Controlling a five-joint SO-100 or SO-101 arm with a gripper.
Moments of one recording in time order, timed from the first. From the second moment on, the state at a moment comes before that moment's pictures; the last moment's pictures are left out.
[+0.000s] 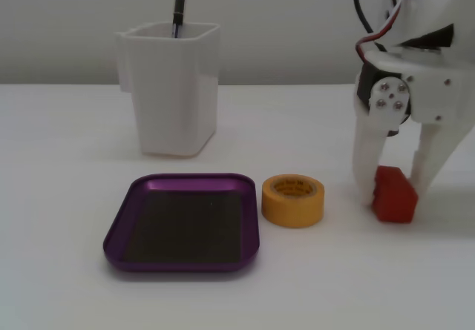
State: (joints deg) arm -3.3 112.1 129.2 57.5 1.8
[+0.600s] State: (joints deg) arm -8.3 125.2 108.1 53.0 1.9
